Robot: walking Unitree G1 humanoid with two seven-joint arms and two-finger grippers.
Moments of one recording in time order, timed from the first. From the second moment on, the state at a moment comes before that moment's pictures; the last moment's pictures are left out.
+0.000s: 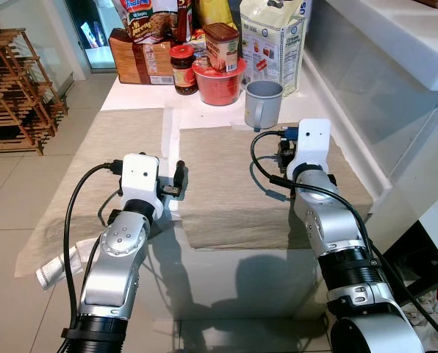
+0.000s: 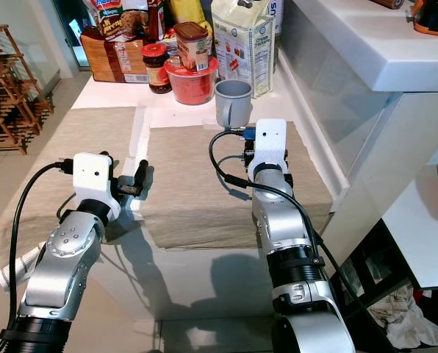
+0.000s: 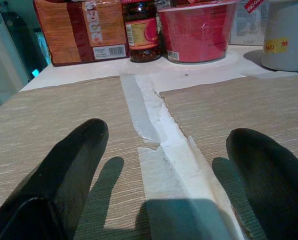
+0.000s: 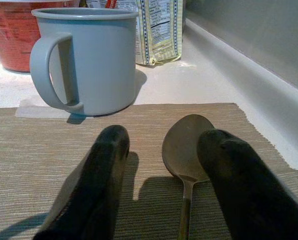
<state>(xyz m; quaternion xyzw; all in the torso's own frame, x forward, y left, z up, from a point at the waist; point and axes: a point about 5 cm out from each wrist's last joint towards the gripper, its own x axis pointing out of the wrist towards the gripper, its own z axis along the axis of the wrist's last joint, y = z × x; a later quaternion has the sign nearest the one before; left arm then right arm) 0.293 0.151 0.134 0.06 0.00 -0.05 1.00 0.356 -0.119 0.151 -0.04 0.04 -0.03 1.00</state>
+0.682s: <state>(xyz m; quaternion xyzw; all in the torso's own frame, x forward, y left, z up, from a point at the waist) 0.293 0.151 0.134 0.06 0.00 -0.05 1.00 0.356 -0.119 0.150 -0.04 0.04 -0.03 1.00</state>
